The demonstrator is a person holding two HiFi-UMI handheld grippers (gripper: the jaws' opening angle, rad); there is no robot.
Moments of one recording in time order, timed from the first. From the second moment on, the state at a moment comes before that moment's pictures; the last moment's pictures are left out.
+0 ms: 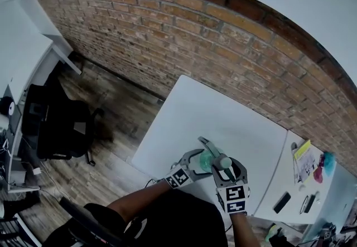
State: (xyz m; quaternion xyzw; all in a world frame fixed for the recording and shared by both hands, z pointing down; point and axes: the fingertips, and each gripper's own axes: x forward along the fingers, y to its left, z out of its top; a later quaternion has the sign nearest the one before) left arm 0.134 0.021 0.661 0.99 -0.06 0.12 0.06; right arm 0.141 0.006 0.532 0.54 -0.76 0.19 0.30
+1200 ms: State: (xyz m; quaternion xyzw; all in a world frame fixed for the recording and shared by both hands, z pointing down) left arm 0.136 0.021 0.664 0.99 -0.04 0.13 0.05; right arm 0.128 0.008 0.534 0.22 -0.82 0.05 0.53
